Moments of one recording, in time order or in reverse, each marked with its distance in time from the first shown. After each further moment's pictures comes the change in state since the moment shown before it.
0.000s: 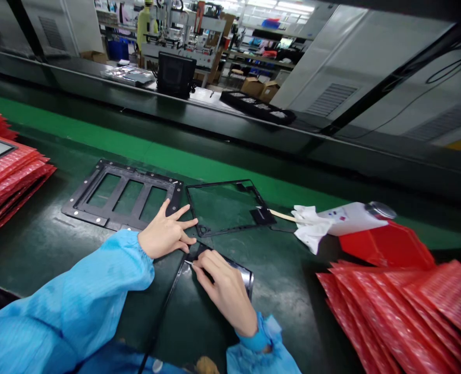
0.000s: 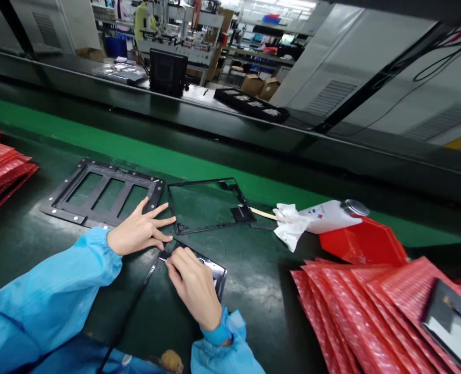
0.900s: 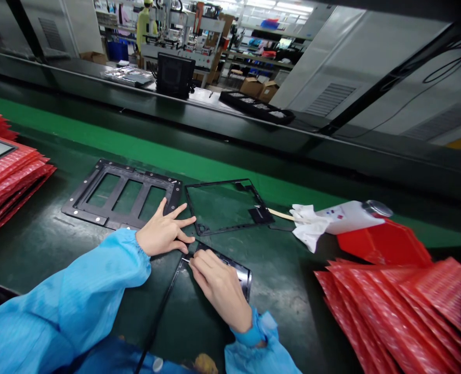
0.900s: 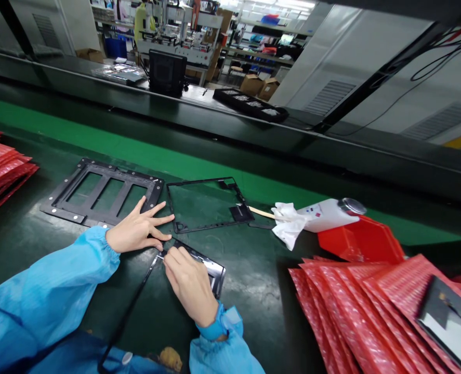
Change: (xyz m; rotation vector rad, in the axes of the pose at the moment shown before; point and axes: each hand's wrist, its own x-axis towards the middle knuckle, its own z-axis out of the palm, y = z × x) left_hand -0.003 -0.003 0.001 -0.030 -0.026 -0.001; right_hand 0.001 0.000 0.004 -0.214 -0.029 -0.076
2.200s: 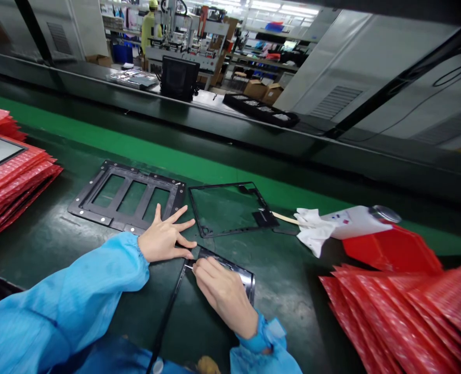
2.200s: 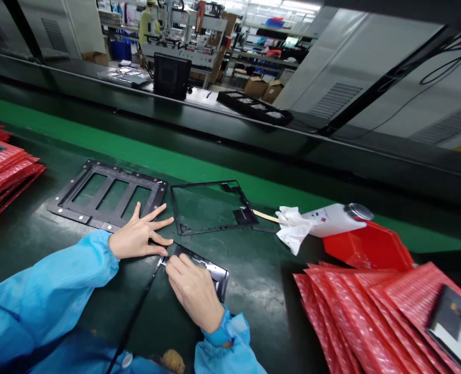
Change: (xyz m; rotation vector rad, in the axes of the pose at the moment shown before) left_hand -0.011 0.005 0.005 -0.098 0.003 -0.069; right_hand -0.006 0.000 -0.002 -0.113 -0.019 -0.165
